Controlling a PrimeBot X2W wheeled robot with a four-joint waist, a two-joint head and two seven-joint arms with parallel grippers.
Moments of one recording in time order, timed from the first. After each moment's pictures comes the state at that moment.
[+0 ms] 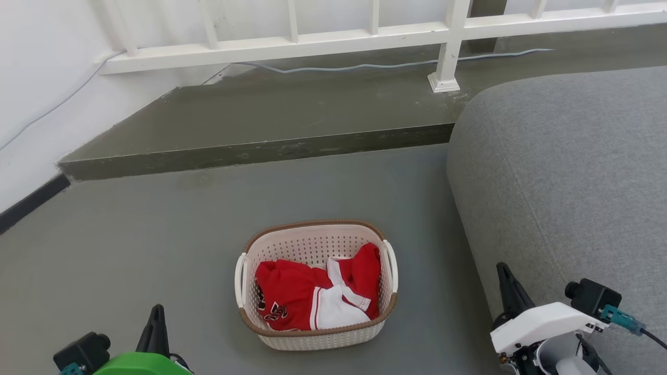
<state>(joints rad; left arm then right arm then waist) 0.09 0.04 -0.07 0.27 -0.68 -0.01 -0.14 0.05 -0.06 0.24 0.28 0.74 -0.04 -0.17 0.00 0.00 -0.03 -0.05</state>
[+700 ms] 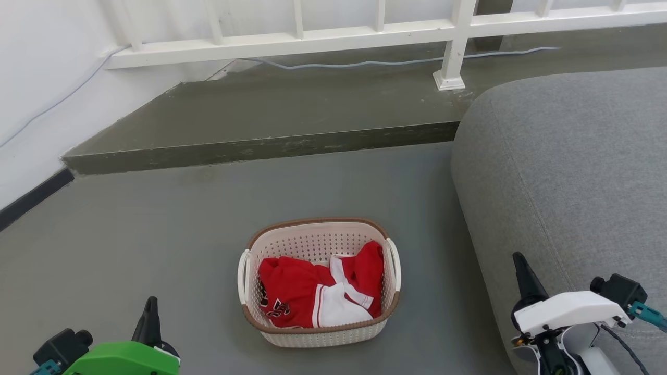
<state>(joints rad) 0.05 0.04 -0.03 0.27 -0.92 -0.03 -0.07 0.03 -0.06 0.16 0.28 0.97 -0.01 -0.10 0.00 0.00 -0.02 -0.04</state>
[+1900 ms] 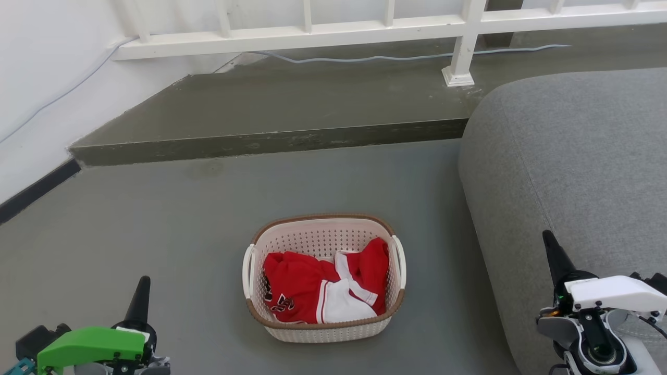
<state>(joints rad) -0.01 0.04 0.04 0.28 -1.31 -0.09 0.04 -0.02 -0.07 0.02 0.28 1.36 0.06 0.00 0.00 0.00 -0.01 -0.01</state>
